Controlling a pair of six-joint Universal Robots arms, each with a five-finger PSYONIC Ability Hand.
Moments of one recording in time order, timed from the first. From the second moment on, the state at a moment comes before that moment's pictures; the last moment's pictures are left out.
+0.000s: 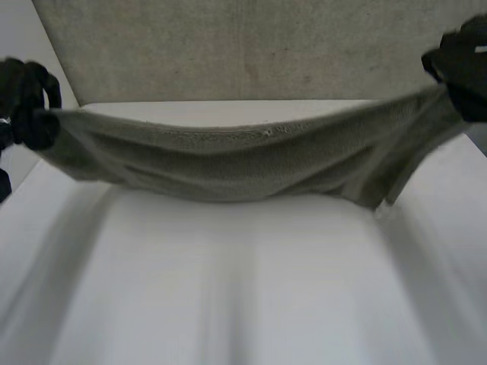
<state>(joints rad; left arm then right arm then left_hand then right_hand) 4.68 -1.40 -1.85 3.42 -1.32 3.22 1.63 -1.66 1.42 0.24 1.14 2.35 1.45 1.52 1.55 1.52 1.48 1.32 1.34 1.34 1.34 1.17</state>
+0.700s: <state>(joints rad) 4.61 -1.90 -1.64 3.39 -1.33 3.40 1.66 -1.17 1.37 0.33 1.23 2.20 1.45 1.52 1.55 1.52 1.48 1.32 1.34 1.34 1.34 1.18</state>
